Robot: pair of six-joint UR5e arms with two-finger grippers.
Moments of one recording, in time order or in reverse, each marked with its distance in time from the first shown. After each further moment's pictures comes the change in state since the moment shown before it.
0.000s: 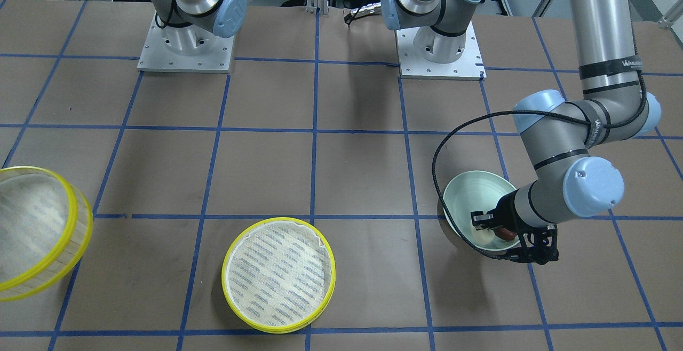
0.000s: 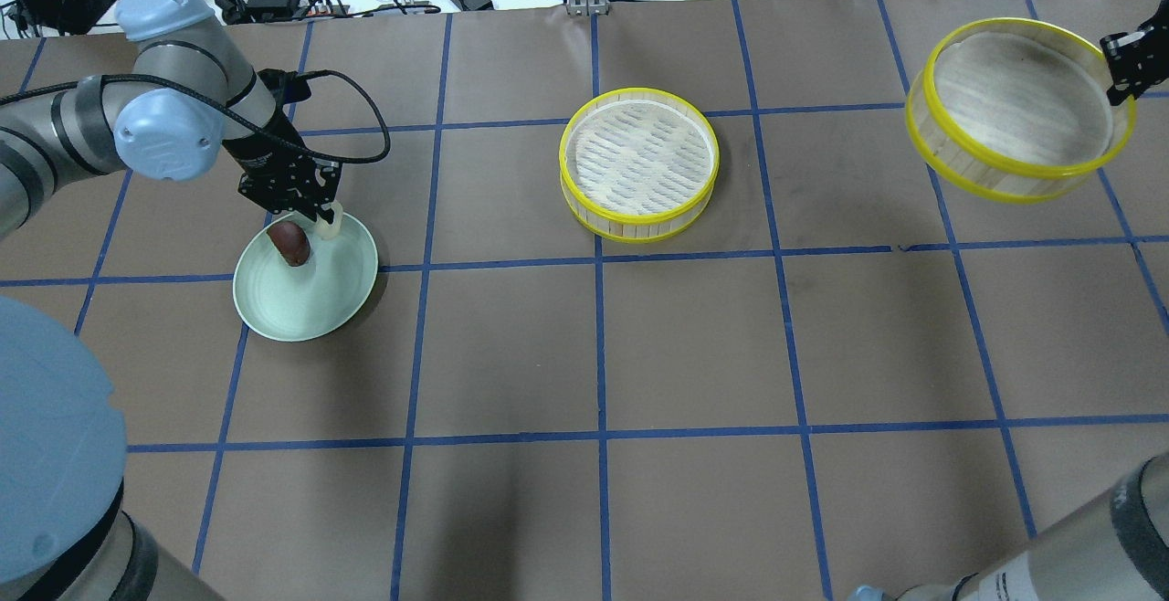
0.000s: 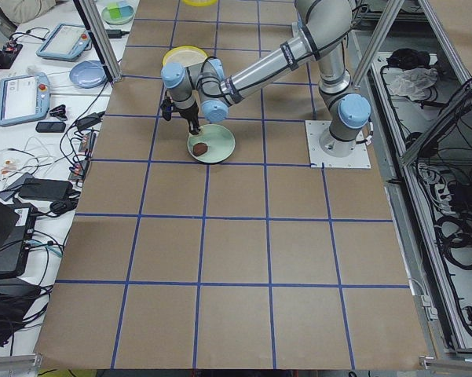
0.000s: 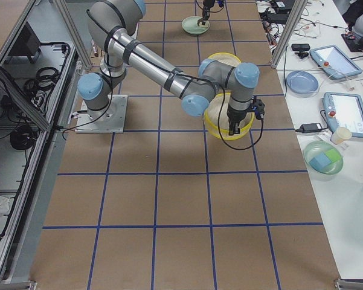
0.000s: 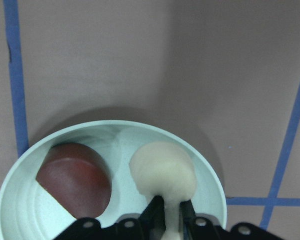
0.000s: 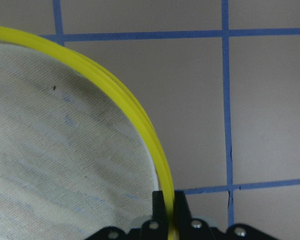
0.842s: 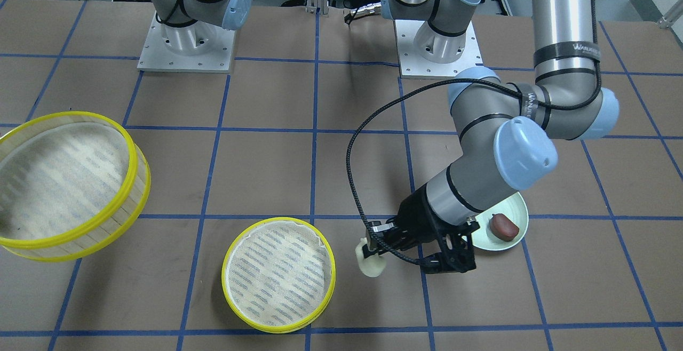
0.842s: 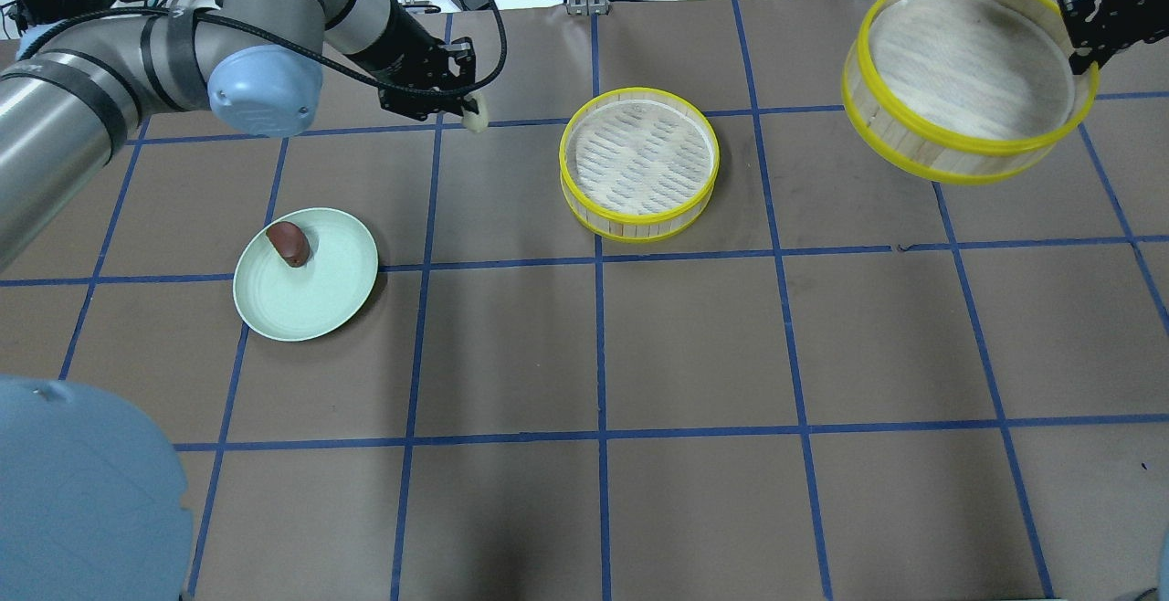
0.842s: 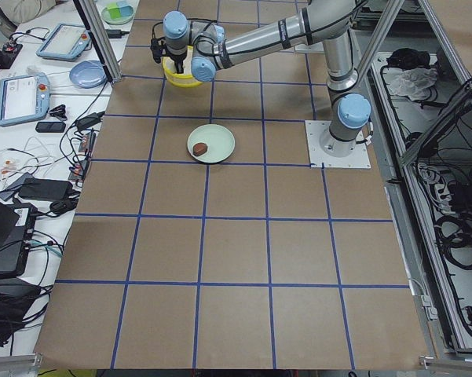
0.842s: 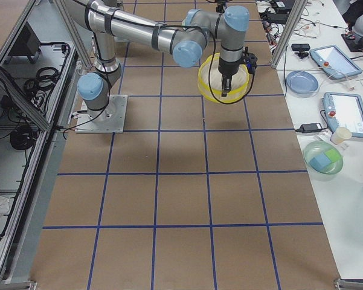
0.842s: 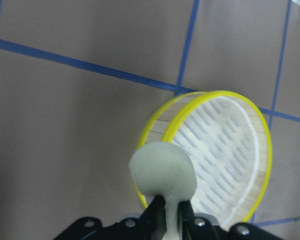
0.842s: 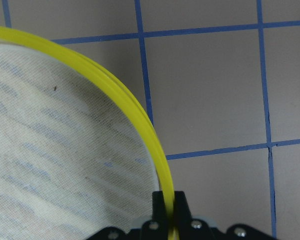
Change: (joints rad) left arm -0.240 -0.031 0.086 0.266 -0.464 -0.347; right arm 0.160 -0.193 0.008 0.161 -0.006 0.204
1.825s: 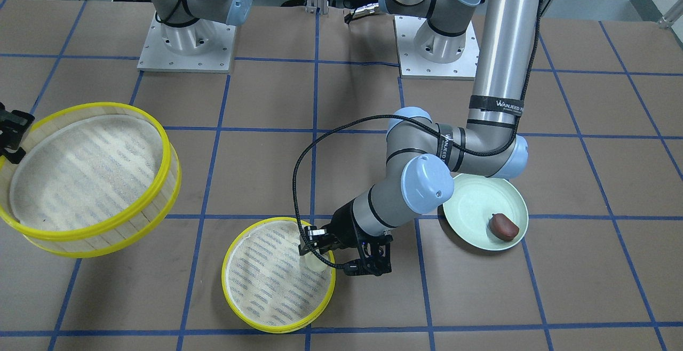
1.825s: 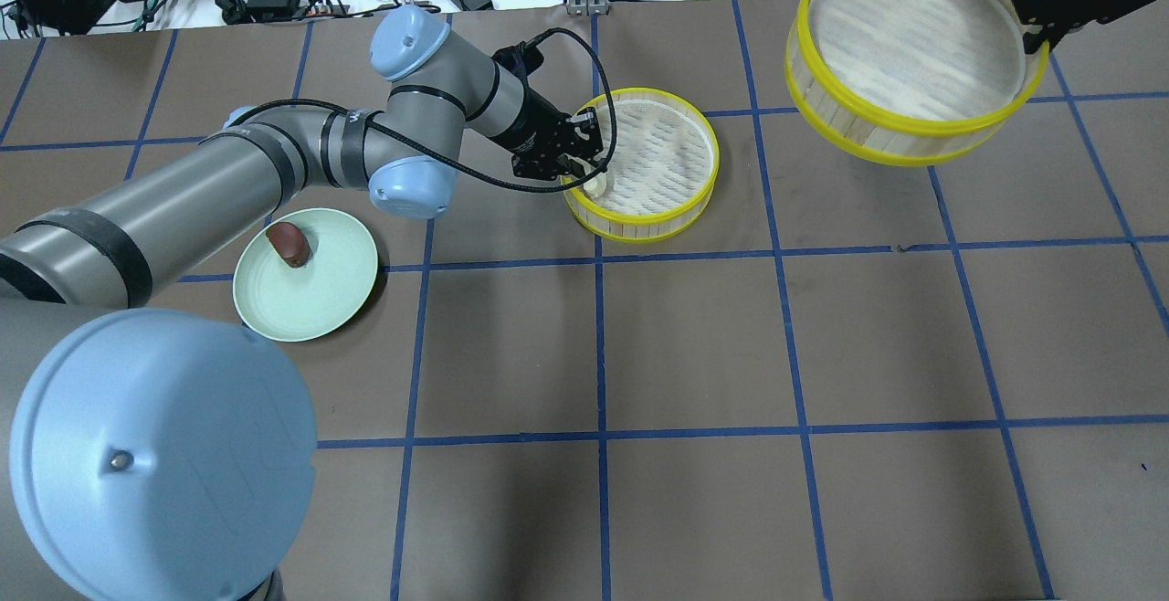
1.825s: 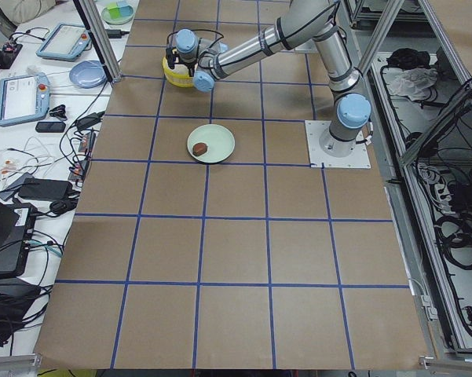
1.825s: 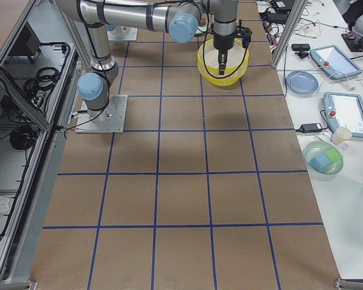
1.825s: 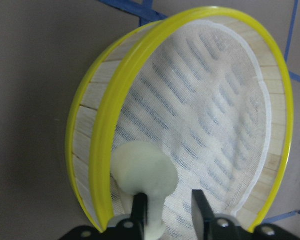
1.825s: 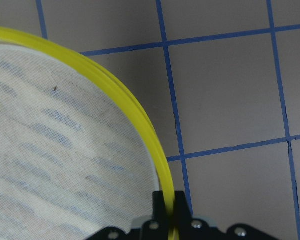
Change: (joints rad) left arm -0.120 -0.134 -0.065 0.218 -0.028 -0.183; right arm 0.102 -0.052 0.000 0.011 -0.007 0.148
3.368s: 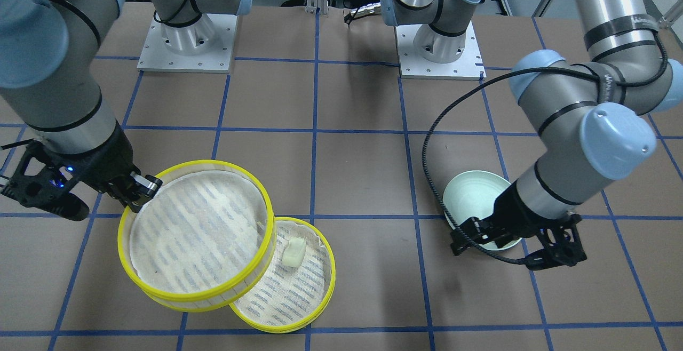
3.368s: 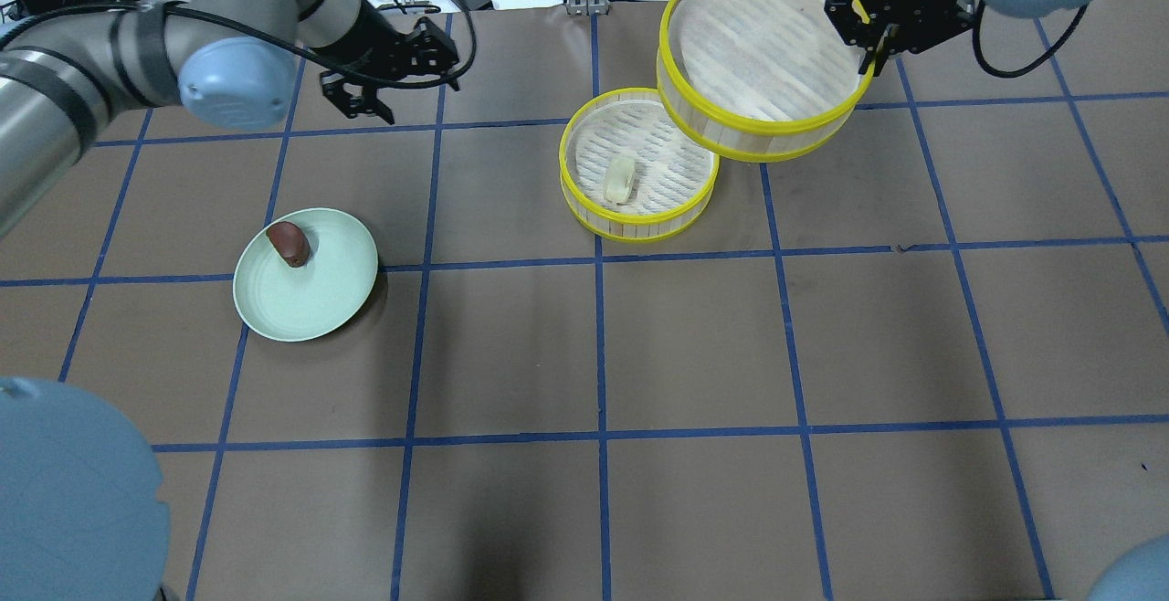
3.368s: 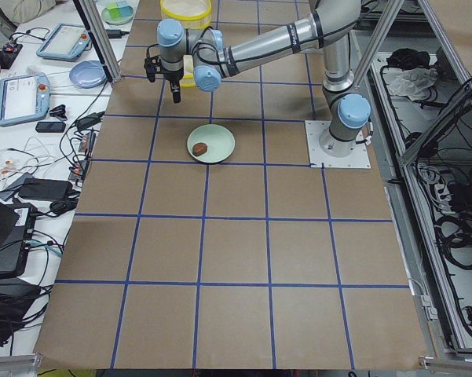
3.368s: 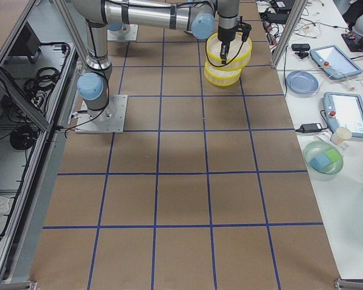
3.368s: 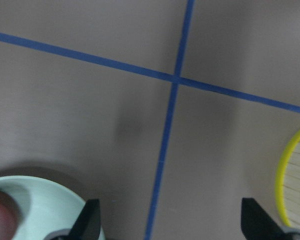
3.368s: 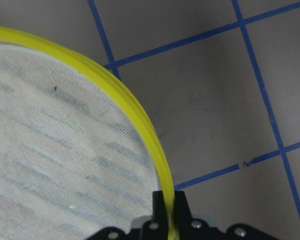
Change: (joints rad) left arm 0.326 0.211 0.071 -0.417 0.392 0.442; right arm 0.247 0.172 0.003 -0.134 0.000 0.423
